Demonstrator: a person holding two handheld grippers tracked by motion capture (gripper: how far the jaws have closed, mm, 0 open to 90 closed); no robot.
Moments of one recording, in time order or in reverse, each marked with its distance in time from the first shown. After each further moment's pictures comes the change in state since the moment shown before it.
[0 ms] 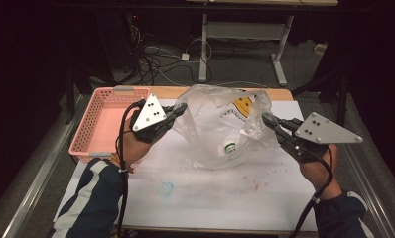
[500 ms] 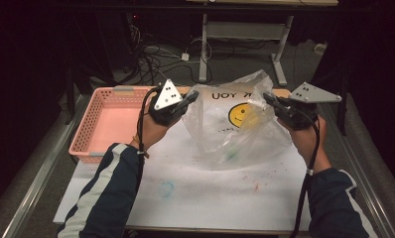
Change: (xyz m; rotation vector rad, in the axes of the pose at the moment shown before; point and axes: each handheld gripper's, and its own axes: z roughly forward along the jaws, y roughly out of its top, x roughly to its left) left arm 0.025 -0.001 0.057 0.006 0.012 -0.068; right arm -0.064 -0.026 0.060 0.132 -0.065 0.181
